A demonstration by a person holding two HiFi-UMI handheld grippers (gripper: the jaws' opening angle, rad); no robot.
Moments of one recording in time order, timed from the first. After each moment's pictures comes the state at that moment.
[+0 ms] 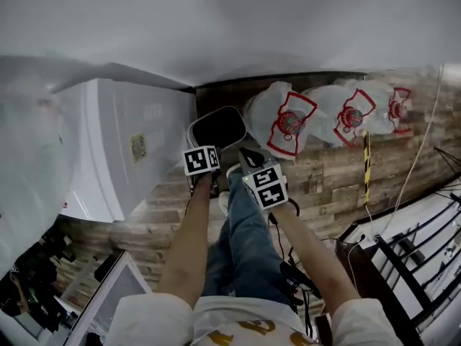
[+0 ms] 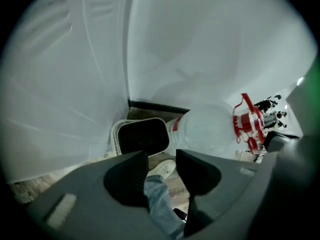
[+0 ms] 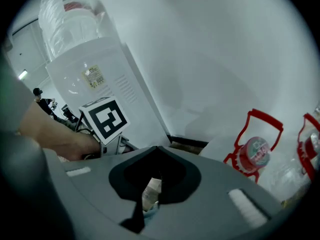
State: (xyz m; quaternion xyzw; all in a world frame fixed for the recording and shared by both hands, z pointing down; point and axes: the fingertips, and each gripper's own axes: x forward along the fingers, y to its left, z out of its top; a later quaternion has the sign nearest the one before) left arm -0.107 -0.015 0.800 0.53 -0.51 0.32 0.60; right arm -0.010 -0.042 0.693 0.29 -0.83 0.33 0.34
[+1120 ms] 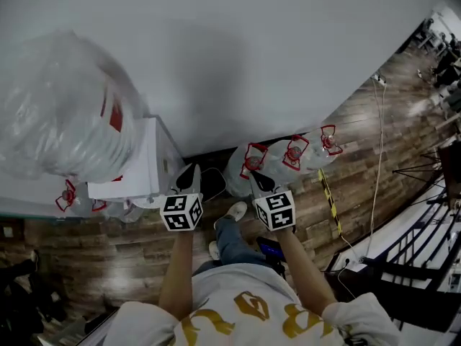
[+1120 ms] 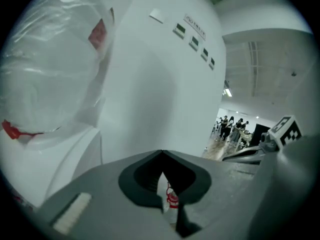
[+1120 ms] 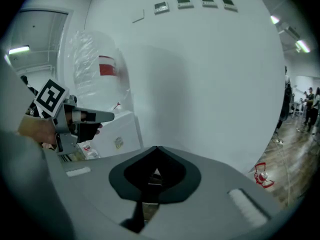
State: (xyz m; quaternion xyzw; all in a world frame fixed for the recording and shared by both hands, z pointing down) left arm -0.099 -0.032 0.349 0.80 -0.56 0.07 0.22; right arm 0.070 -0.010 0.378 0.46 -0.84 0.17 0.24
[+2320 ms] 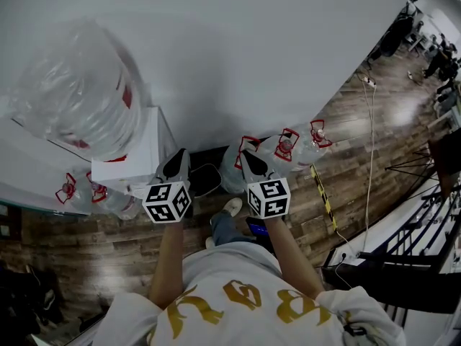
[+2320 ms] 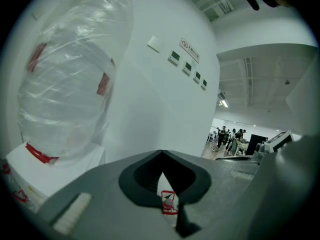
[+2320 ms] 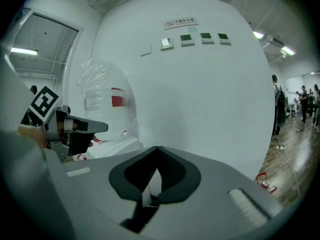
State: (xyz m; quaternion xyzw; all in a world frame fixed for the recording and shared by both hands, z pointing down) left arm -0.118 0.023 0.259 0.81 -0.56 0.01 0.19; right arm 0.049 0.025 0.287 0.50 -0.85 0.11 0.12
